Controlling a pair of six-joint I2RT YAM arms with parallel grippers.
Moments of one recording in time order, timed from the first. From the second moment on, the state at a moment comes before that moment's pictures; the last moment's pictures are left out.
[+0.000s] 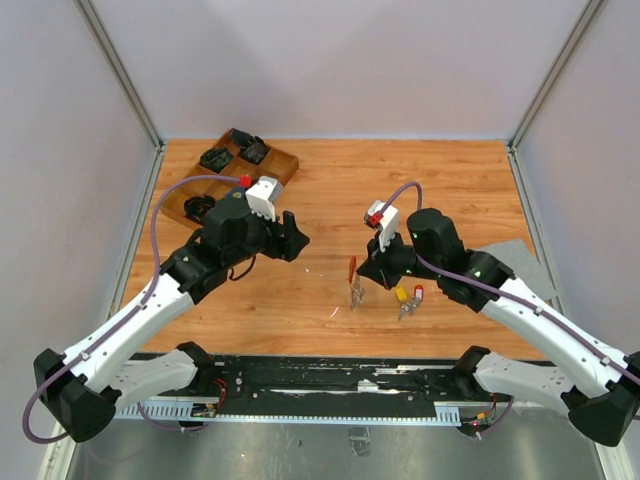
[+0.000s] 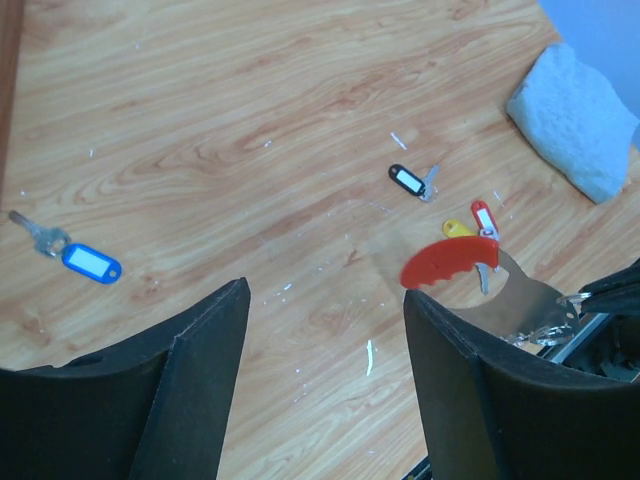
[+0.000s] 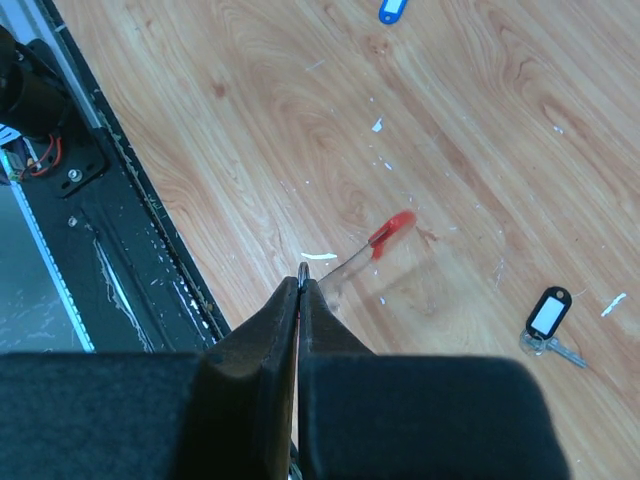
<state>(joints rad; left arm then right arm) -0.65 1.01 0.92 -0.31 0.04 -0.31 0.78 0.99 0.96 -0.53 -0.27 0.03</state>
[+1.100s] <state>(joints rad) -0.83 0.82 1.10 0.09 0.49 -0.20 0.78 0.85 1.23 -0.16 -0.78 0.04</state>
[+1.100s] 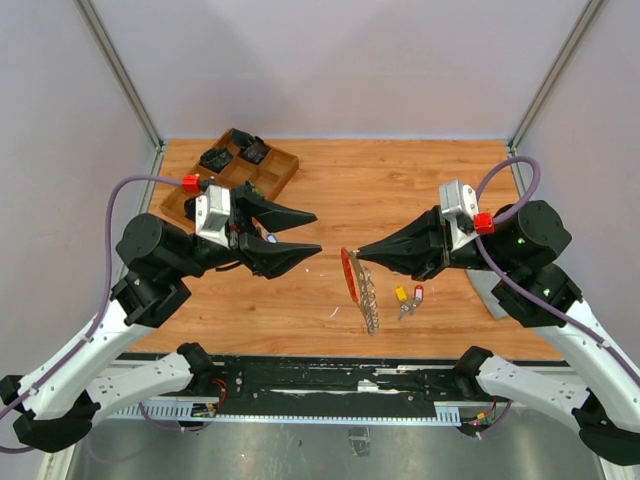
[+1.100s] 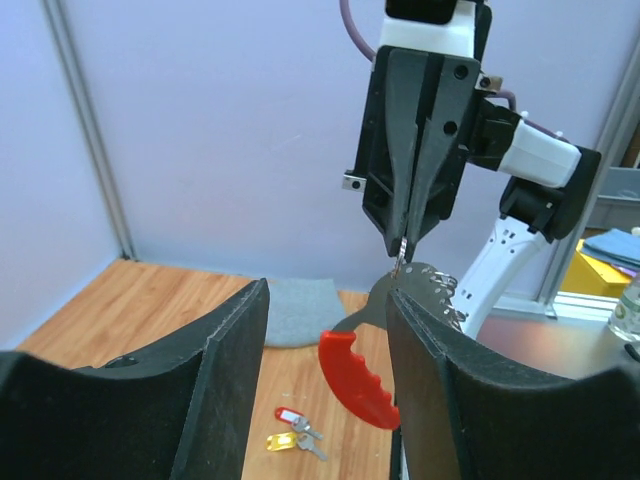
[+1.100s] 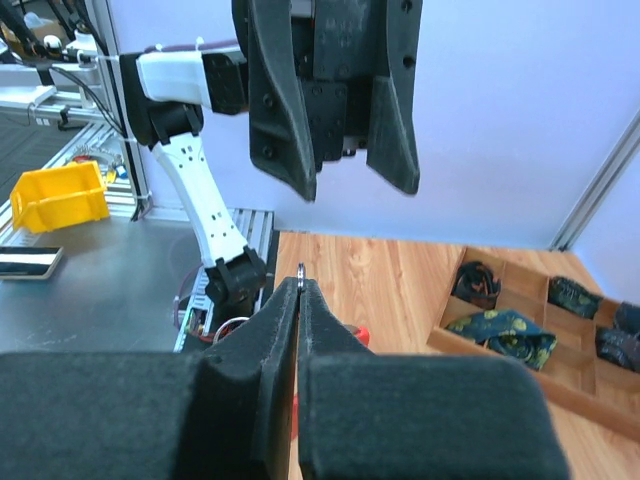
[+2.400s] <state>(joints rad) -1.04 0.93 1.27 -0.06 0.40 -0.03 0.78 0.96 1.55 -0.49 -0.86 -0.32</state>
